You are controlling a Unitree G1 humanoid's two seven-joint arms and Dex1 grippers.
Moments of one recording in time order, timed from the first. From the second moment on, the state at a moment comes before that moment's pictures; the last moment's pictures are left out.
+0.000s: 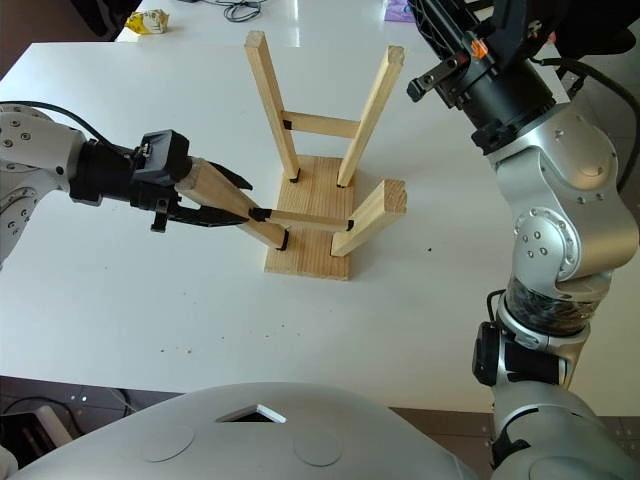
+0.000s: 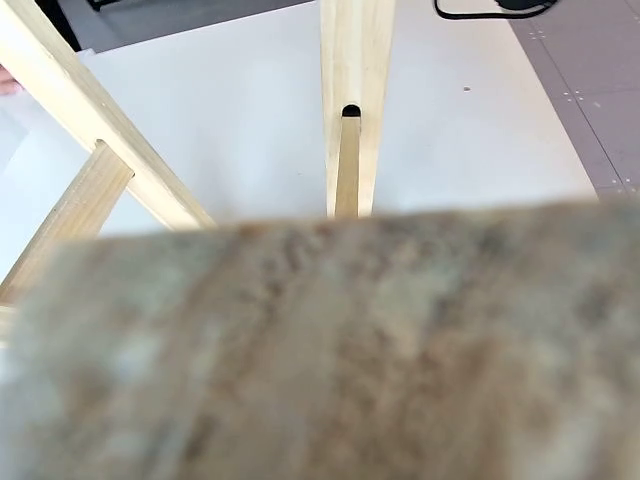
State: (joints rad) left arm -0.57 0.96 -0.25 -0.40 -0.60 0.64 -1.18; right arm -0.42 -0.48 -0.22 -0.57 0.59 0.60 0.37
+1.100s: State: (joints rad) left arm -0.69 0.65 -0.28 -0.55 -0.67 1.20 -0.60; right arm -0.15 -0.56 0.23 -0.89 0.21 0.70 0.11
